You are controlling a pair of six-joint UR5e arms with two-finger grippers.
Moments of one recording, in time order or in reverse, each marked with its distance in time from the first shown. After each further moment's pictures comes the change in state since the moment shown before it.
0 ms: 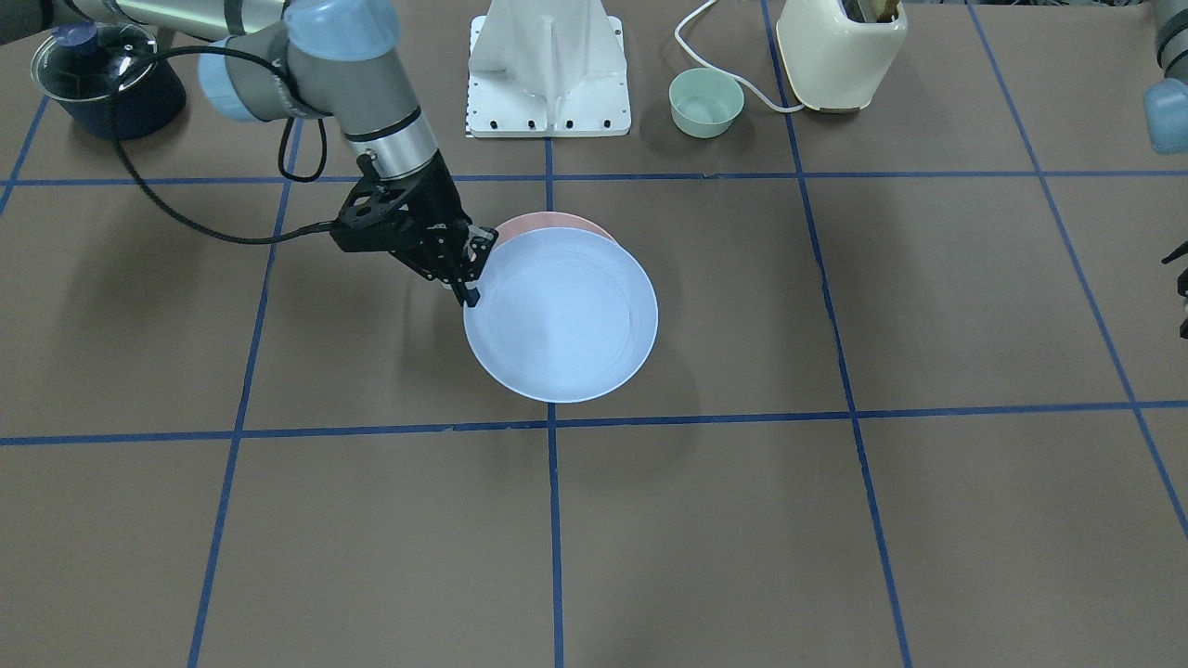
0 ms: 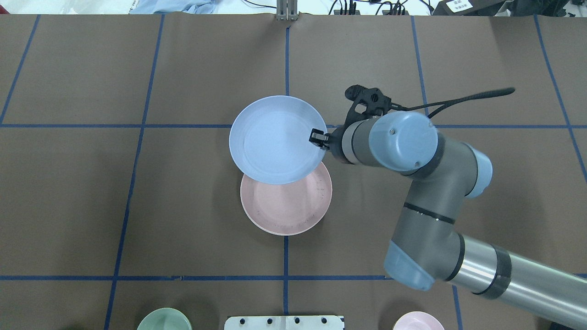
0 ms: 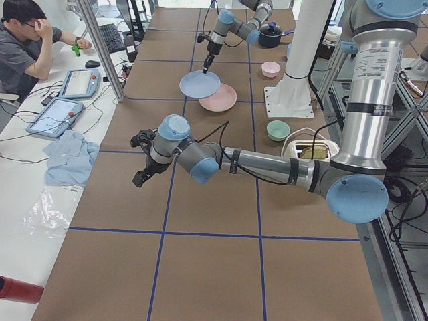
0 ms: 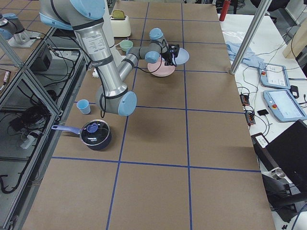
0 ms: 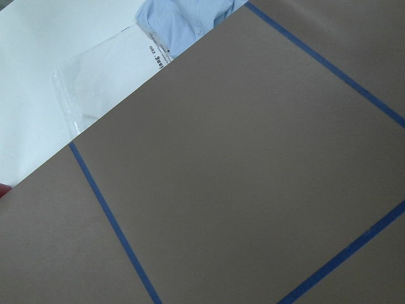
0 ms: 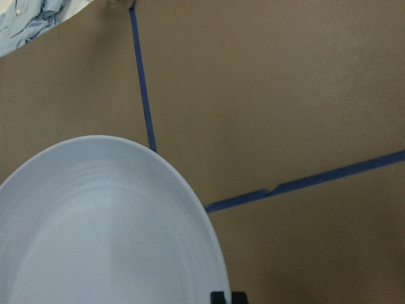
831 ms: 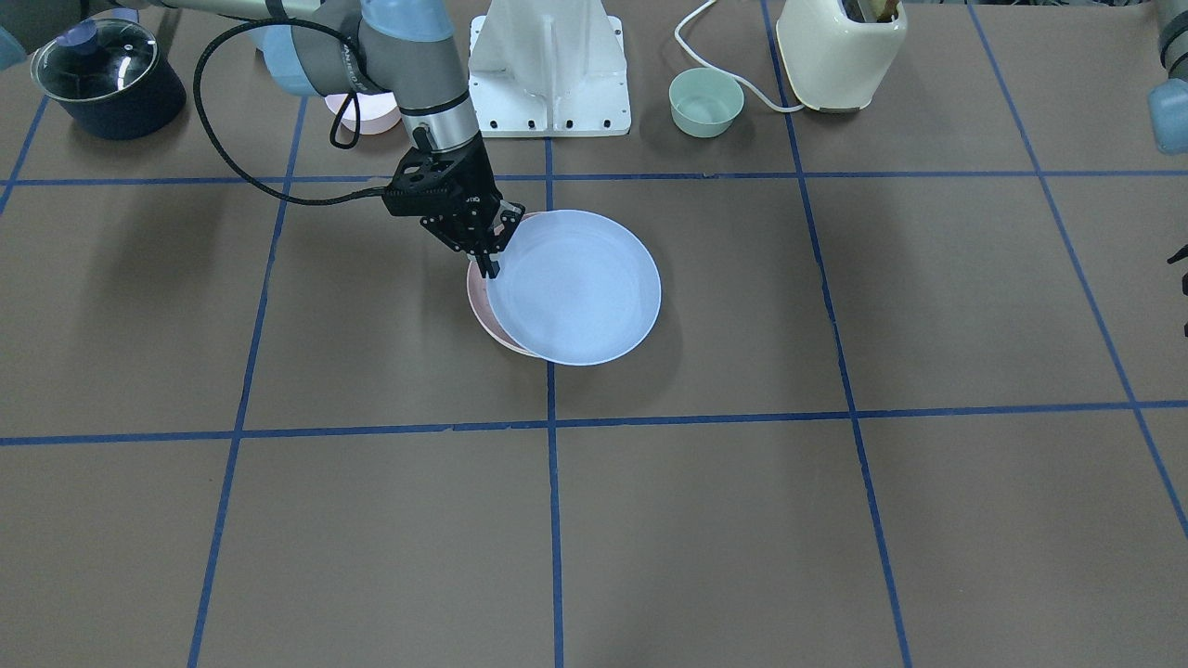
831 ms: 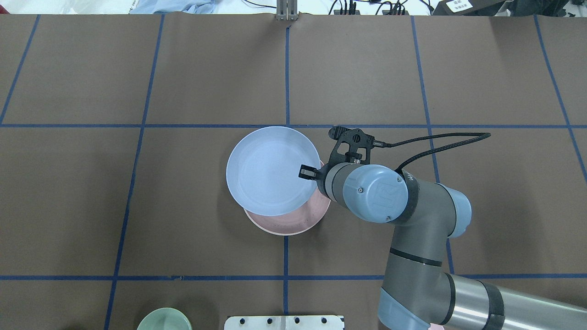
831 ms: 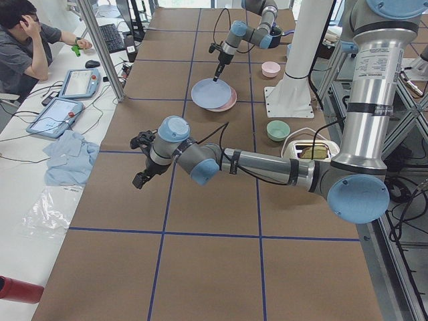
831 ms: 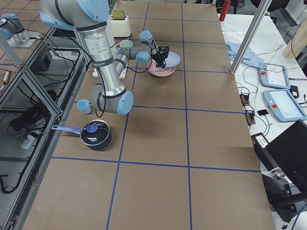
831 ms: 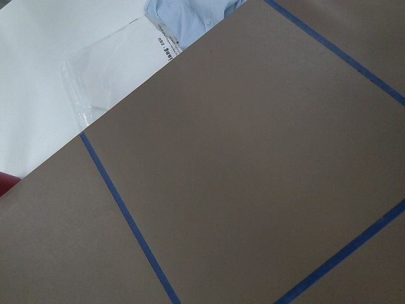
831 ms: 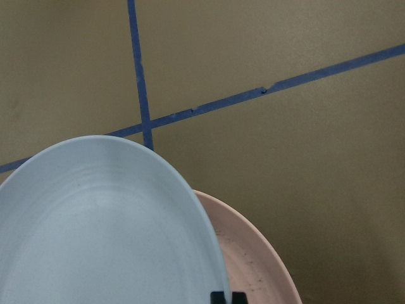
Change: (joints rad) left arm -0.003 0.001 0.004 0.000 -0.002 -0.009; right arm -0.110 -0.023 0.017 -0.047 -0.123 0.023
